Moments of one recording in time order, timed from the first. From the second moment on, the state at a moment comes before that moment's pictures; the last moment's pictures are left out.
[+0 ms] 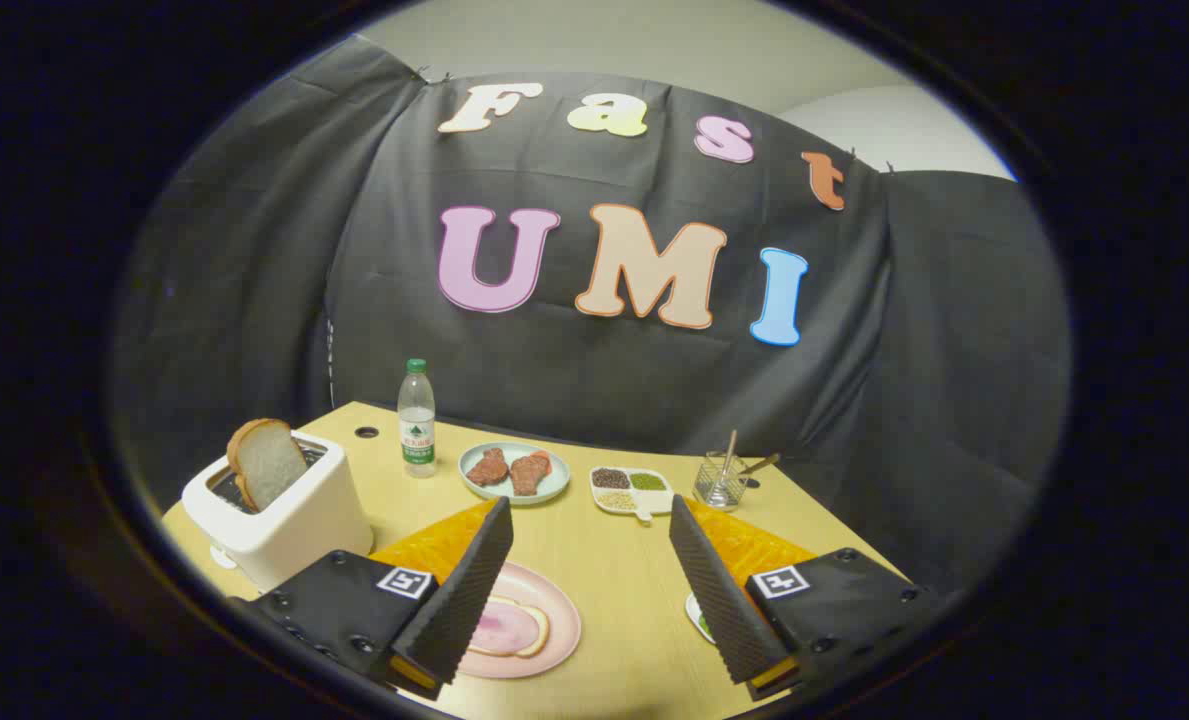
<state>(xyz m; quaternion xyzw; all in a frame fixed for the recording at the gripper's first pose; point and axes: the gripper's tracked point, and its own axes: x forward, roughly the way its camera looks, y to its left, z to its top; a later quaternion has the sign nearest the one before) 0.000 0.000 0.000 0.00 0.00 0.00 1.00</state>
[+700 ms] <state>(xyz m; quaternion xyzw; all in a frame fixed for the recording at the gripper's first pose) 0.001 -0.034 -0.003 0.00 -0.01 0.08 1.00</state>
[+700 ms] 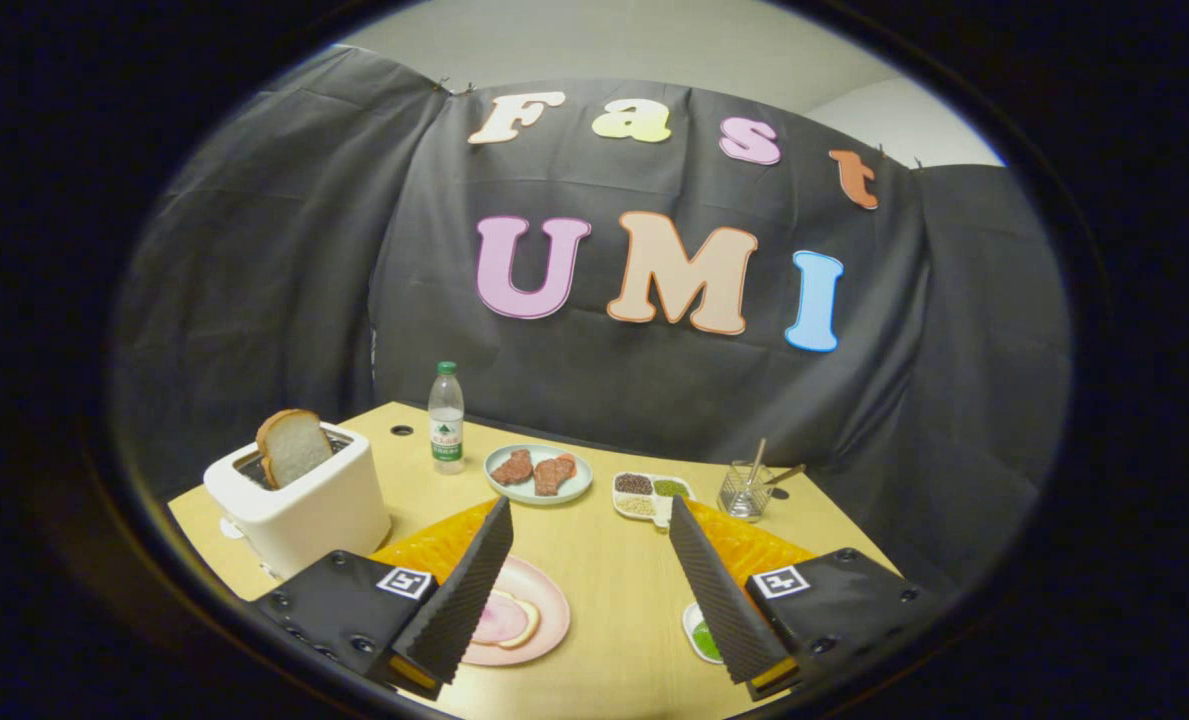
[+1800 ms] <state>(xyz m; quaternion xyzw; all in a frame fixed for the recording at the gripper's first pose) 0.071 -0.287 -0.165 0.20 0.12 -0.01 0.97</state>
